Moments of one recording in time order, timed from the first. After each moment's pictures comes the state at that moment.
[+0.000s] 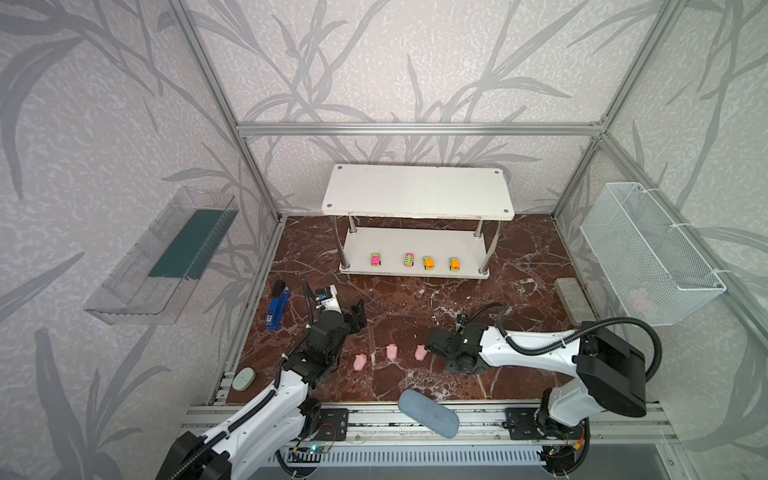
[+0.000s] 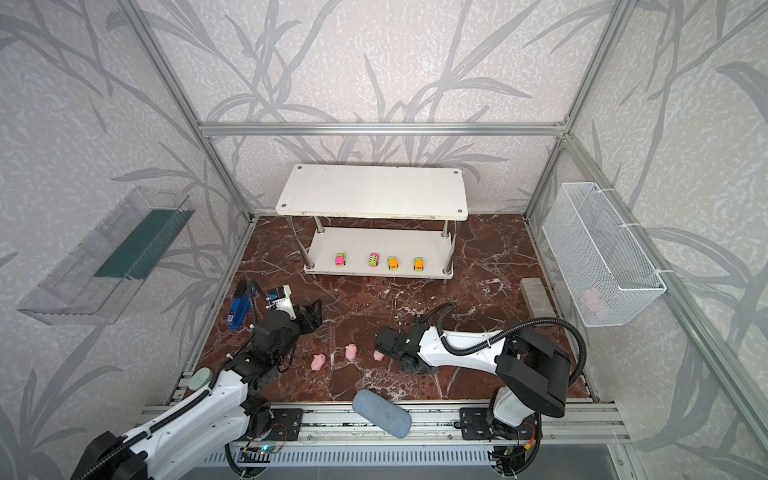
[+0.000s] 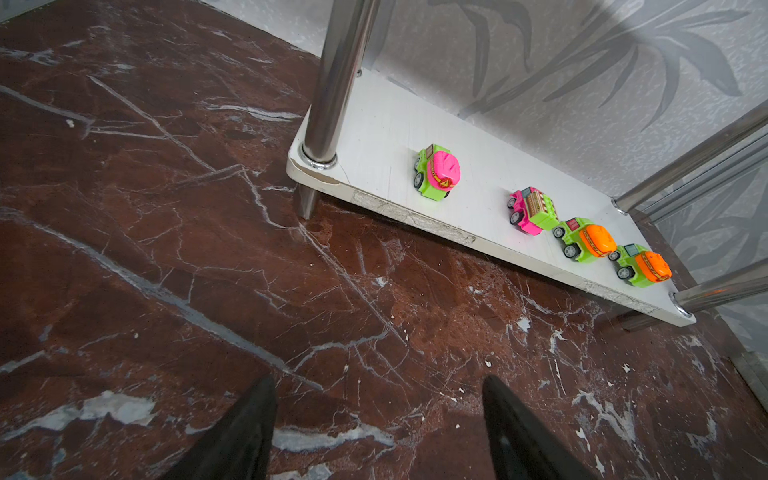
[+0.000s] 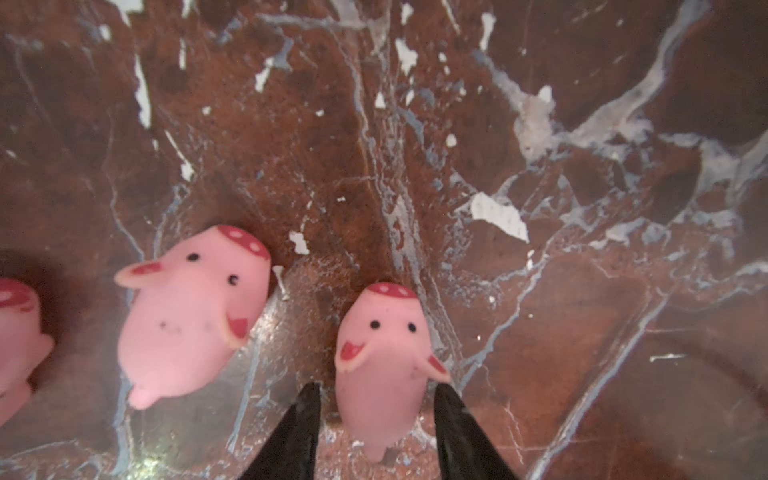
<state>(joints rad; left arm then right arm) -0.45 0.81 0.22 0.18 -0.28 -0.59 1.11 1.56 0.85 -0.83 0.28 1.17</state>
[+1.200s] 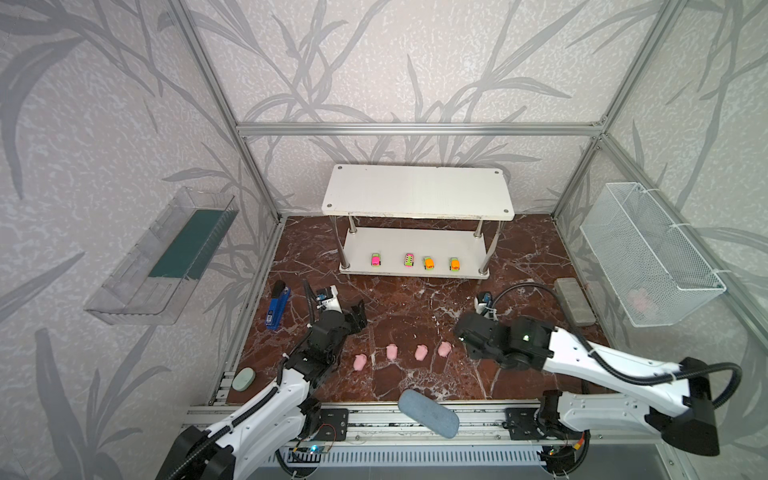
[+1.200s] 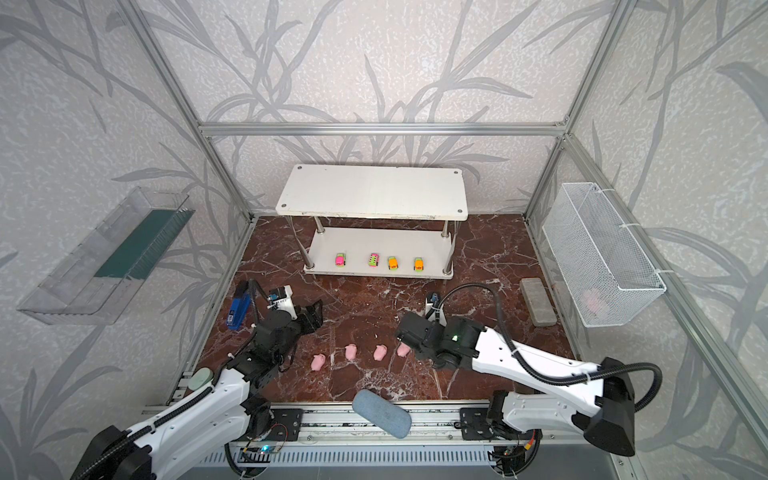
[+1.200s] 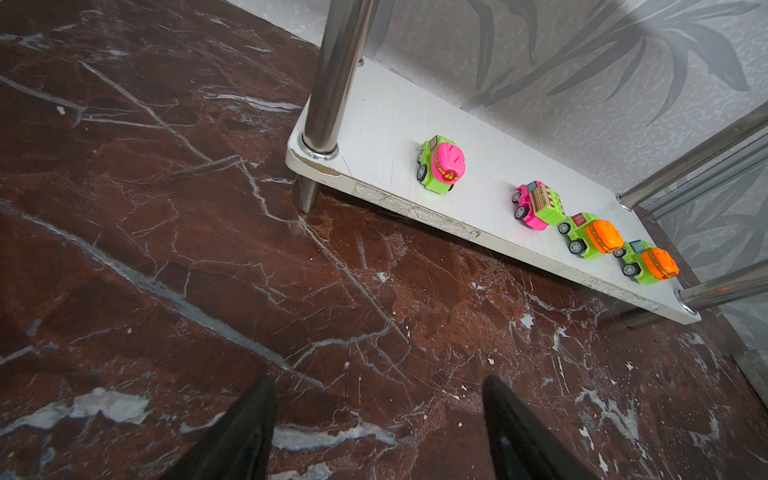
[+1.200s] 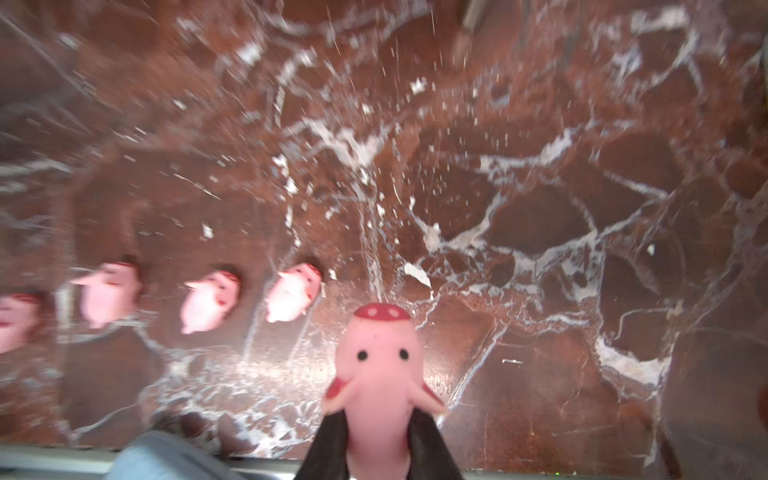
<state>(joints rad) -0.45 0.84 0.21 0.20 -0.27 -0.60 1.10 1.13 1.06 -1.12 0.45 0.98</state>
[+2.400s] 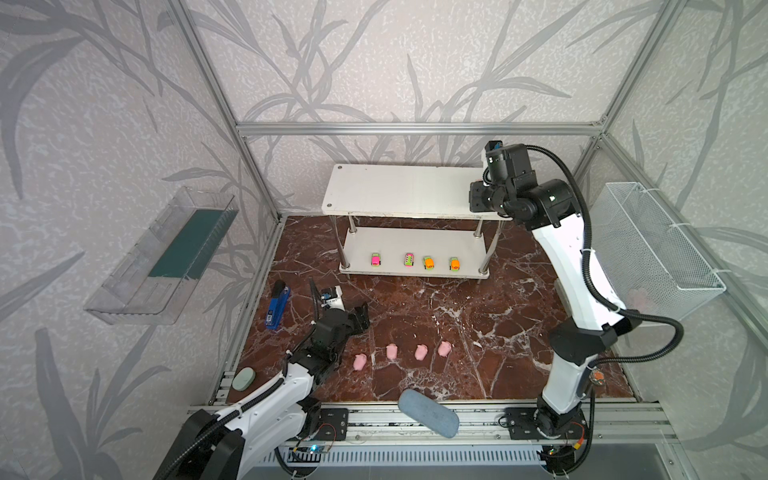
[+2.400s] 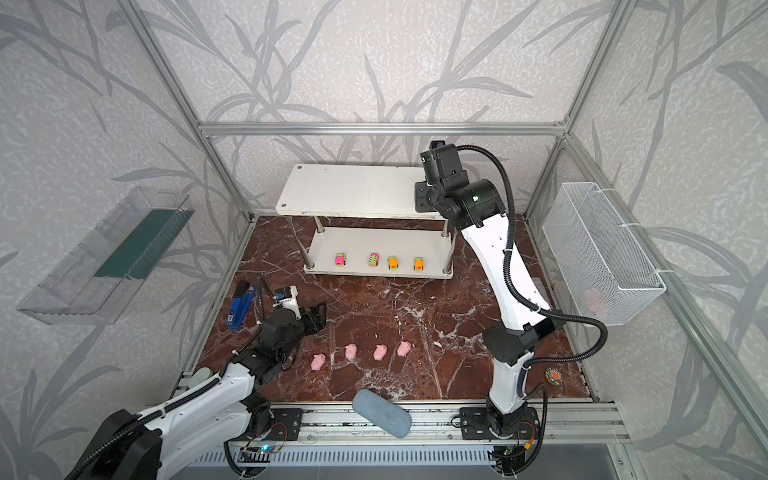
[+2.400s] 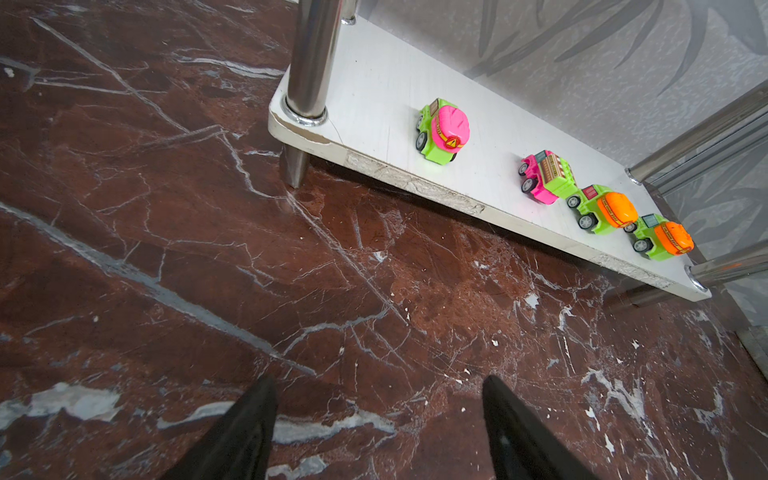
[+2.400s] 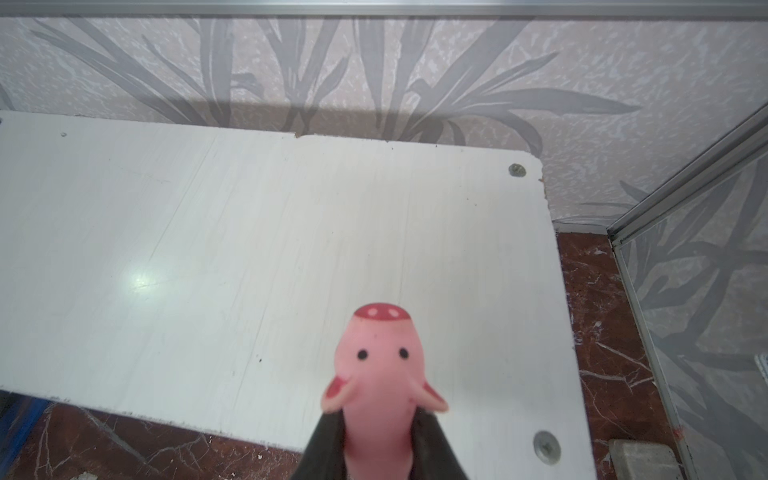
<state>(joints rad) -0.45 0.92 0.21 0.24 -0.23 -0.60 0.50 1.92 2.54 -1.24 0.30 0.27</state>
